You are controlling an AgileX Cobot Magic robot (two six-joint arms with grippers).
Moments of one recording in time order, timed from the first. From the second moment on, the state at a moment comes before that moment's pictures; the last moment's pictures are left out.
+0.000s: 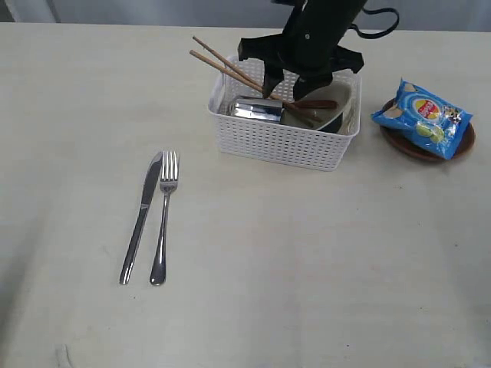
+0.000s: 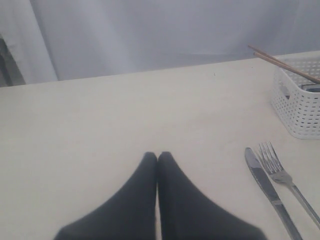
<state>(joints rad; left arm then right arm) -0.15 0.00 0.00 0.02 0.31 0.04 0.44 2.07 -1.63 0.19 0.91 0.19</state>
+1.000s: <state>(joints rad) -0.15 0.00 0.00 0.02 0.31 0.04 0.44 2.15 -1.63 0.30 0.86 0.21</state>
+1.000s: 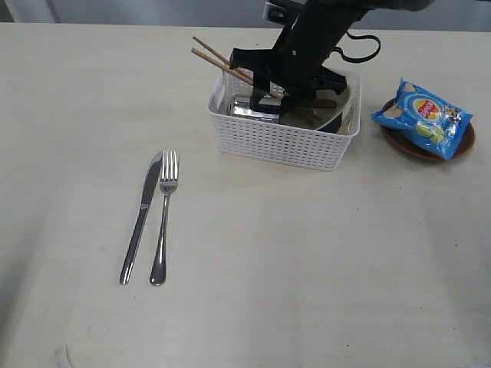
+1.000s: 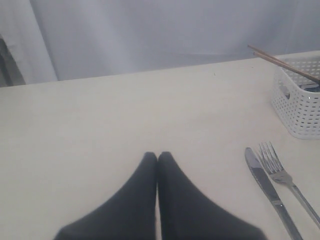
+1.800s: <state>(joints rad) -0.15 0.00 0.00 0.02 0.31 0.04 0.44 2.15 -1.64 0.29 0.84 0.12</state>
